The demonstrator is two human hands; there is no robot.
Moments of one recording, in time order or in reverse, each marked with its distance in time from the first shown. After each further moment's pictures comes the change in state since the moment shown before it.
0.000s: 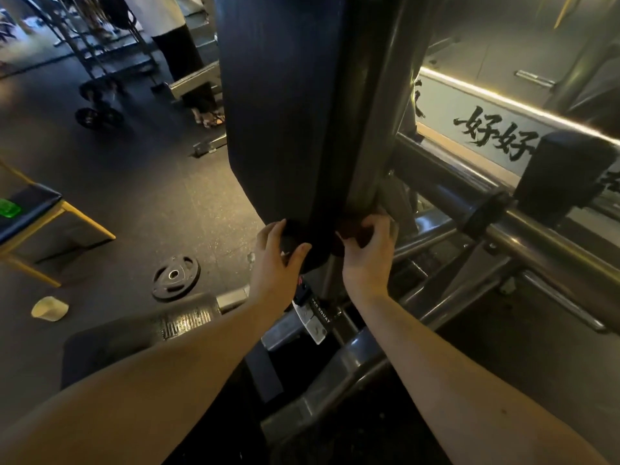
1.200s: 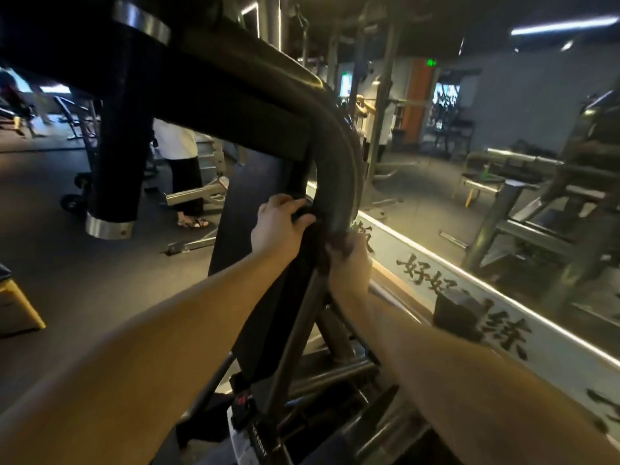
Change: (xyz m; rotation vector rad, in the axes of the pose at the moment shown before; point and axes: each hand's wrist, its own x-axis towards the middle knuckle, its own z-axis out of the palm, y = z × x) left_hand 0.069 0.276 -0.056 0.228 0.231 0.449; right_hand 0.087 -0.206 -0.079 0.043 -0.047 -0.269
